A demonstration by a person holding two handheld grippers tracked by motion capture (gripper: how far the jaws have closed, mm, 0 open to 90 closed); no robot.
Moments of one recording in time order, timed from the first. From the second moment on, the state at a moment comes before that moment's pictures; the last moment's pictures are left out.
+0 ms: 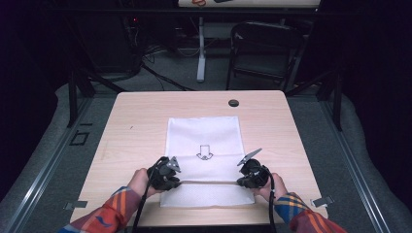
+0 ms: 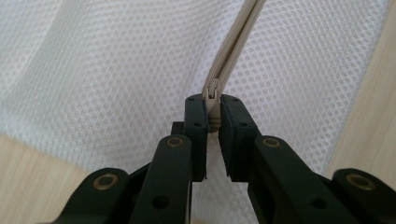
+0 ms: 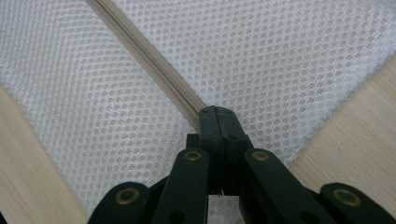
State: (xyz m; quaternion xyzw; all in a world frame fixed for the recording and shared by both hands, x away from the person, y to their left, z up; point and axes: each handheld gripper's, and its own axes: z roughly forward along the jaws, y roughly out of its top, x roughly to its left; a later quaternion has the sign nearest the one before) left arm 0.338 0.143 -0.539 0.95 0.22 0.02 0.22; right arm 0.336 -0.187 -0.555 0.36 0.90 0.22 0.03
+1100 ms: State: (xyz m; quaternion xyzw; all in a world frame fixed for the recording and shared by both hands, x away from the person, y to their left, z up) left arm 0.332 0.200 -0.521 0.90 0.35 0.07 0.24; right arm 0.330 -0.203 -0.525 0.34 0.90 0.27 0.08
